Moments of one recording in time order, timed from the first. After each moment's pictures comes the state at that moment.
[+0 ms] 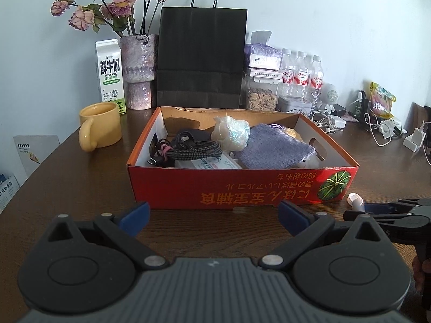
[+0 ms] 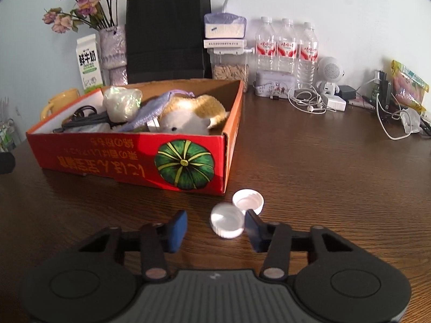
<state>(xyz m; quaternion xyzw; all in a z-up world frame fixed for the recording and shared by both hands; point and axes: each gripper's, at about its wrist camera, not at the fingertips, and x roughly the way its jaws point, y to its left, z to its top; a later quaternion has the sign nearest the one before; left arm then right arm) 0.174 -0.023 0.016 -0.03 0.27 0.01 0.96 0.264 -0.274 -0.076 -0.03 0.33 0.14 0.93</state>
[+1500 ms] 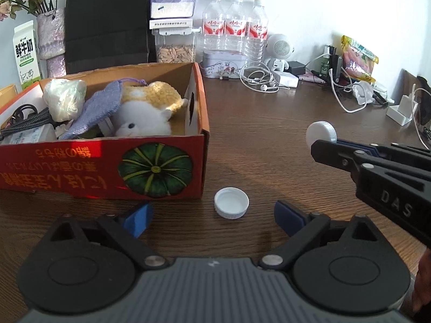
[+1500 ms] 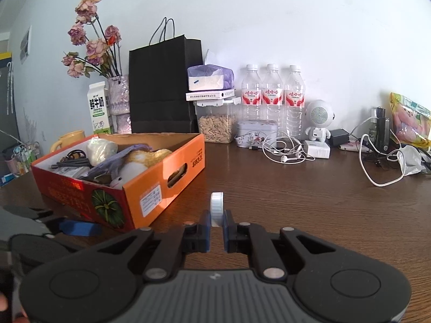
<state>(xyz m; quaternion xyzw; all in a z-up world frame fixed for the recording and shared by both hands) 0.274 -0.242 -0.048 -0.02 0.34 -0.01 0.94 0.291 -0.404 -0.057 -0.02 0.21 0.22 0.95</state>
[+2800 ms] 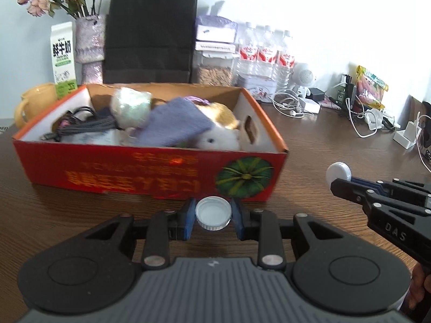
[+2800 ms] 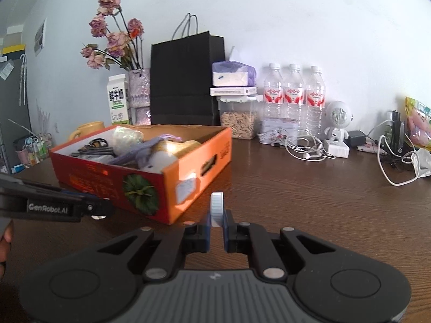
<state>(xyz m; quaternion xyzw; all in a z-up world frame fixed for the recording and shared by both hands) 0.223 -0.162 -0.020 -0.05 0.30 0.01 0.95 0.259 -0.364 -0.058 -0.03 0.21 0.24 0.95</state>
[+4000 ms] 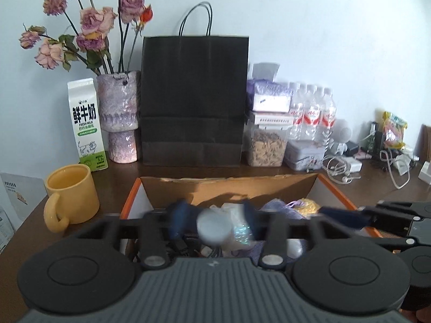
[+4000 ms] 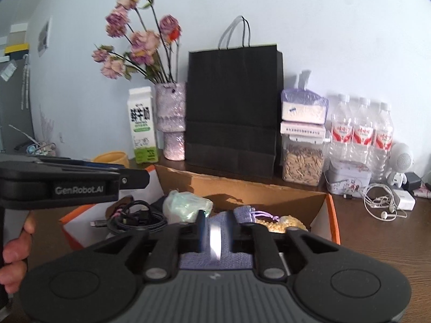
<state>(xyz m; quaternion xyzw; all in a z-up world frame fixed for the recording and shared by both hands) 0.308 -0.022 0.048 -0.01 0.22 0.01 0.97 0.348 -0.181 -0.004 -0.03 0.21 0.24 0.95</state>
